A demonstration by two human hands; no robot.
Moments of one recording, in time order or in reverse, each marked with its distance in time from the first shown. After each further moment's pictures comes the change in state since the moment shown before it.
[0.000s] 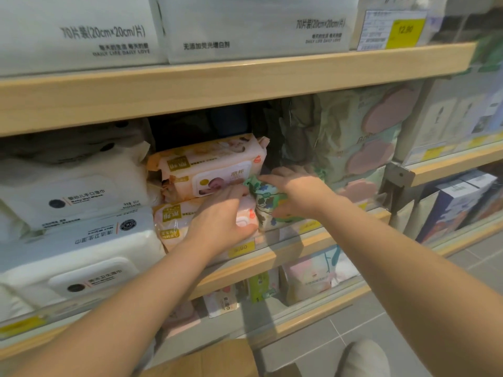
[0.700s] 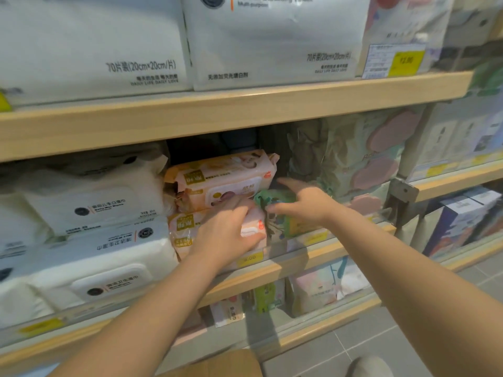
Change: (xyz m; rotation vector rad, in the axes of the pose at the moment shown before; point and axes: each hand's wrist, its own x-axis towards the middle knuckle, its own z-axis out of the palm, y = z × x) left_hand -0.017 0.010 -0.019 0.100 -0.012 -0.088; right_hand -0.009 -0.010 -0.014 0.525 0.026 0.199
